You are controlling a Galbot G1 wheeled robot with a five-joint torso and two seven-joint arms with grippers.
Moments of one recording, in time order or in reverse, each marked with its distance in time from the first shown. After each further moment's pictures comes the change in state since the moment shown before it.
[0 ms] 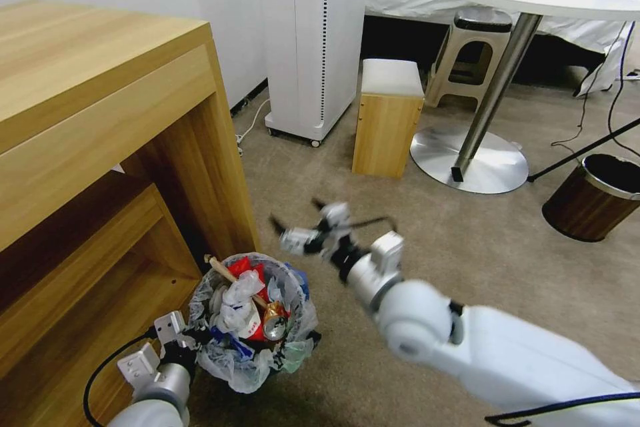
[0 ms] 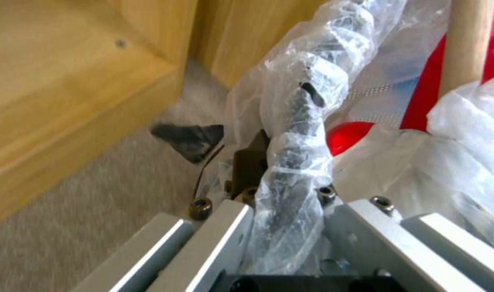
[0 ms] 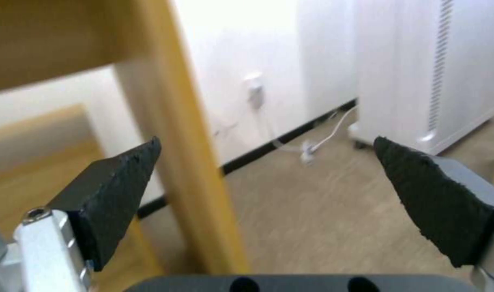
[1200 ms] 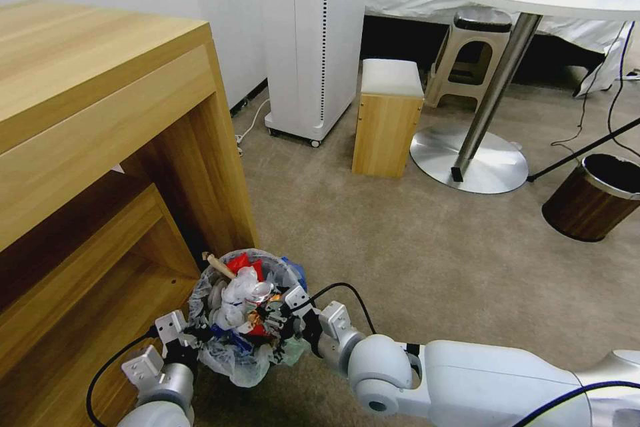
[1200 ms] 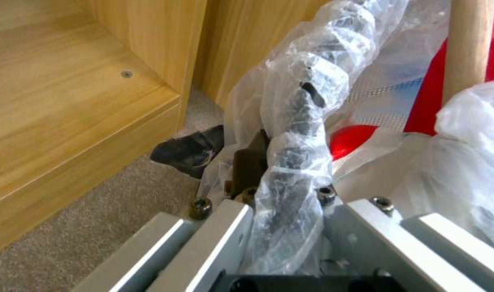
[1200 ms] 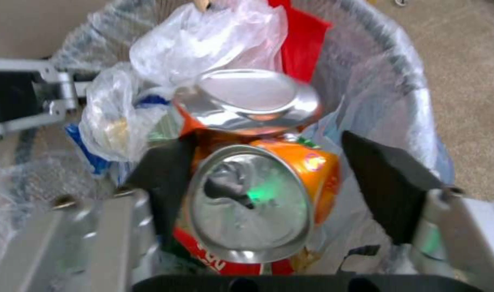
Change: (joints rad) left arm -0.001 -0.106 0.023 0.080 0.209 -0.183 0.103; right arm 0.137 0.079 -0.552 -0.166 -0.023 -0.072 0.025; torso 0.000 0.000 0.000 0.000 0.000
